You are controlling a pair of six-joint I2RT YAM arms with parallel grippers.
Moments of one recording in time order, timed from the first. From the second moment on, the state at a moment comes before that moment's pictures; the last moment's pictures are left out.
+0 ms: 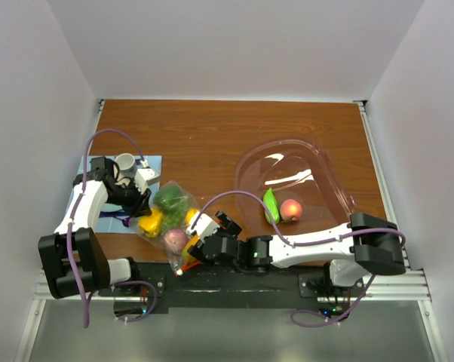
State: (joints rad) left arm 0.22 1.29 0.83 -0.95 0.68 1.01; right arm 1.48 1.51 0.88 -0.07 0.63 0.20
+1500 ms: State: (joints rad) left arm 0.02 1.21 0.78 -0.83 0.59 0.86; right arm 1.49 1.89 1.08 0.20 0.50 0.07
